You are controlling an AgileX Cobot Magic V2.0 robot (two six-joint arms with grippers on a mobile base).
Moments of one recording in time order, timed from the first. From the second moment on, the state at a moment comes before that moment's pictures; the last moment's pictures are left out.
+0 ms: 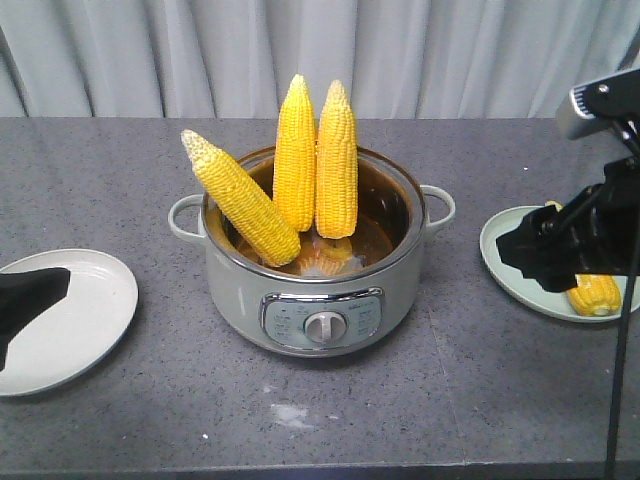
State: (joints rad) left arm -0.22 0.79 -0.84 -0.28 0.71 0.39; right arm 0.27 1.11 -1.09 0.07 0.88 -0.16
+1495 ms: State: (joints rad) left arm -0.22 1.43 -1.19 -0.73 0.63 0.64; right arm 0.27 0.94 -0.93 0.07 0.80 -0.16
